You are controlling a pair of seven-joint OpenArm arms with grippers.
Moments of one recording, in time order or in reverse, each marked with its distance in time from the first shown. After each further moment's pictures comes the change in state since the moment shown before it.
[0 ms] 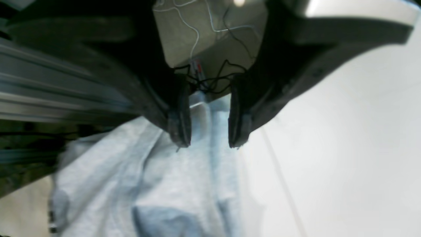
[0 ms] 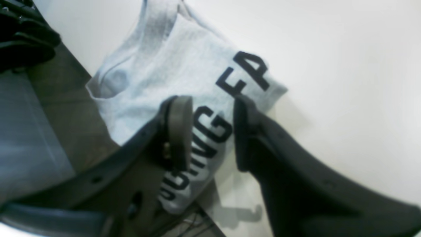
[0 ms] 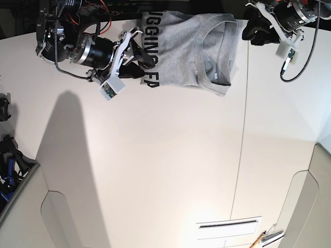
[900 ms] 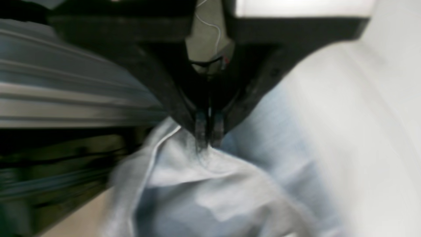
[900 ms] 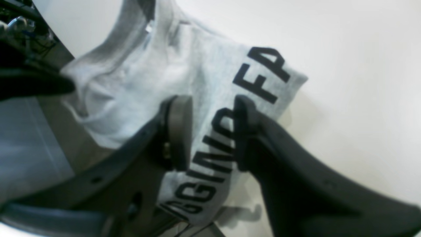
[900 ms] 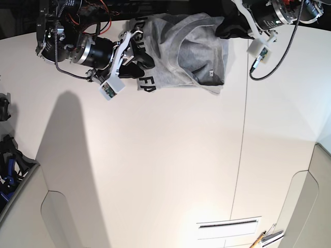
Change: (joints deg) left arm -1.2 0.0 11.8 0.0 -0.6 0.2 0.8; right arm -0.2 0.0 0.0 0.0 -2.5 0.0 -0.1
